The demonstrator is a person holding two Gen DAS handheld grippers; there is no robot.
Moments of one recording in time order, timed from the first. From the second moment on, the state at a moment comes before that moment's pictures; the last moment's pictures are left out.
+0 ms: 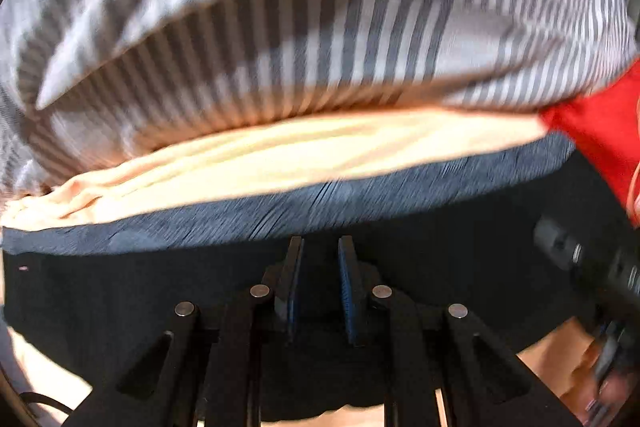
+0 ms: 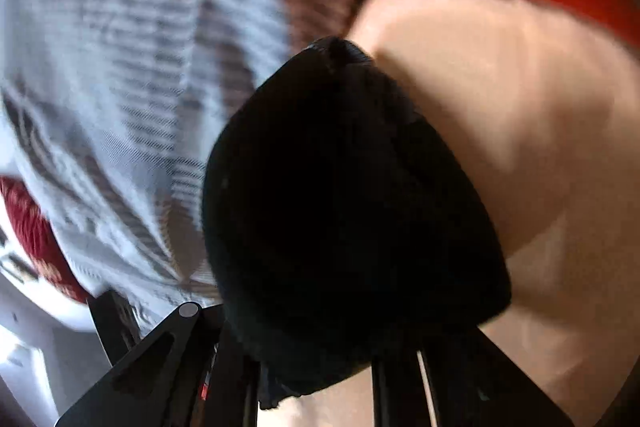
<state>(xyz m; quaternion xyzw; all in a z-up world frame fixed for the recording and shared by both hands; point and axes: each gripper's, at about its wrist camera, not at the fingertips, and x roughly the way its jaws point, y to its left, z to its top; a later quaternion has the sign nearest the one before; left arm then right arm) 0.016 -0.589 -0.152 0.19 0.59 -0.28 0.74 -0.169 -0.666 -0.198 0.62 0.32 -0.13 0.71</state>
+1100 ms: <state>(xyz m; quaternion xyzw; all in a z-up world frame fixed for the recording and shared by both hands) -0.006 -0.416 -0.107 0.11 0.64 -0.28 0.71 0.011 -0.501 -0.048 0.26 0.44 -0.13 0.85</state>
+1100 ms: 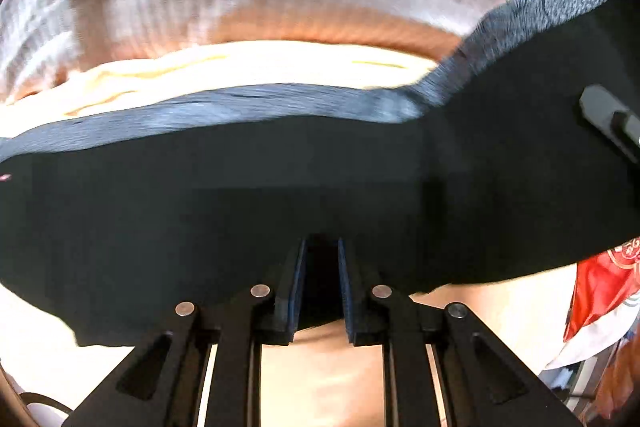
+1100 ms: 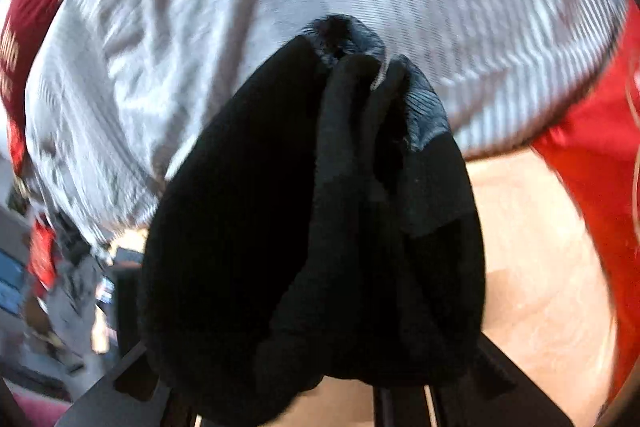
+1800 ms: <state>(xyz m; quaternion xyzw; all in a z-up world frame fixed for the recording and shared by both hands) 0.053 -0.179 -0.078 0.09 0.67 -0.13 0.72 0.106 -0.239 -0.163 -0.07 0.58 -0.14 0.80</state>
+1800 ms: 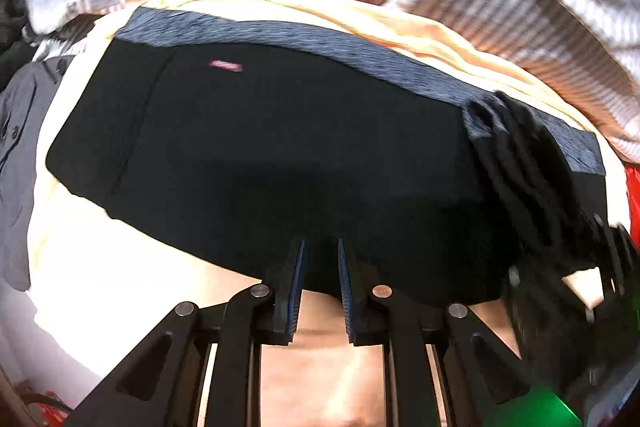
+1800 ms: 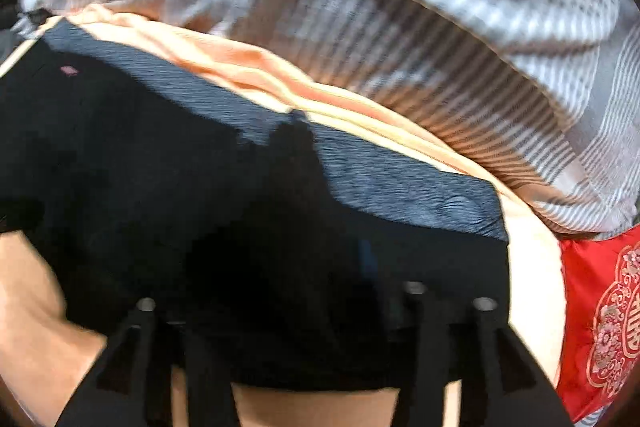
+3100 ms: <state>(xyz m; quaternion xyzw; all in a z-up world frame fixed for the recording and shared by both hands) 0.126 -0.286 -0.156 -0.01 0.74 -0.26 0.62 0.008 -0.360 -0.220 0.68 0.42 -0.01 0.59</state>
